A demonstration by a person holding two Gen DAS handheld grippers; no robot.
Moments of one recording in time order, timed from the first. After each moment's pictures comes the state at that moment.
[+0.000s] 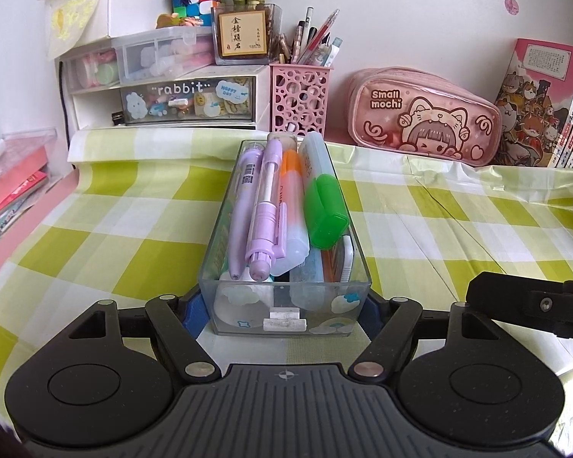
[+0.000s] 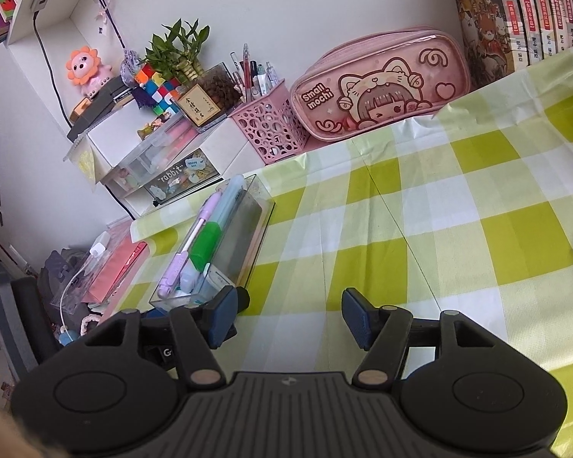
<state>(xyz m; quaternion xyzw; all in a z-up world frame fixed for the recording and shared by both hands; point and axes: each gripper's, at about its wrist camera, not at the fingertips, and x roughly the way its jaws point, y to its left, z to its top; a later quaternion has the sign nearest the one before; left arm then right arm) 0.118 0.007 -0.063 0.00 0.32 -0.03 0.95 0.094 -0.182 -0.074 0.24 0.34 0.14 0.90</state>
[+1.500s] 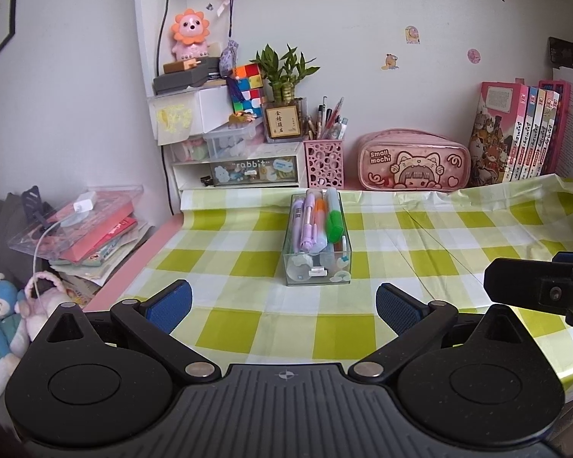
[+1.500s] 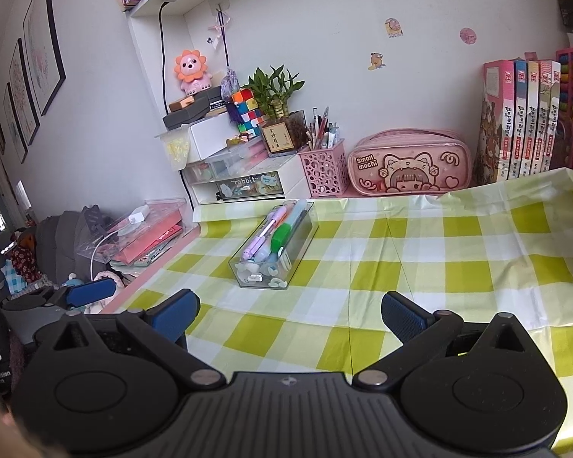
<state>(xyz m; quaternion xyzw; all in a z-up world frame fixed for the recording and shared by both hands) -0.045 0.001 0.015 0.05 0.24 0.04 0.97 -0.044 -0.172 0.006 0.12 0.27 0.17 0.94</state>
